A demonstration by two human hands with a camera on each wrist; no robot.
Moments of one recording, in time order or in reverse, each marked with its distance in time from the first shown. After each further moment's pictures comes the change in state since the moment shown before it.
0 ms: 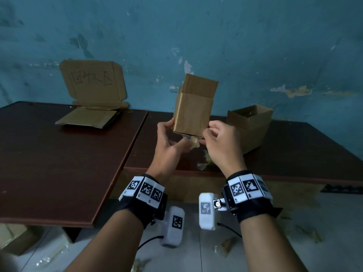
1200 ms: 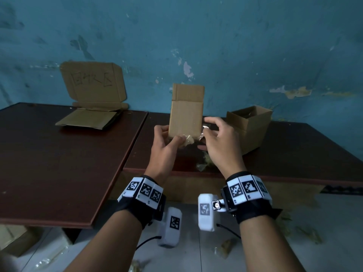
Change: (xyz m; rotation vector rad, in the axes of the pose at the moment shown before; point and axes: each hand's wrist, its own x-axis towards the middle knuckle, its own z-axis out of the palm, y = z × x) left_hand 0.009 -0.010 -0.005 0.010 0.095 -0.012; right_hand -0.002 -0.005 -0.004 0.082 -0.026 0.038
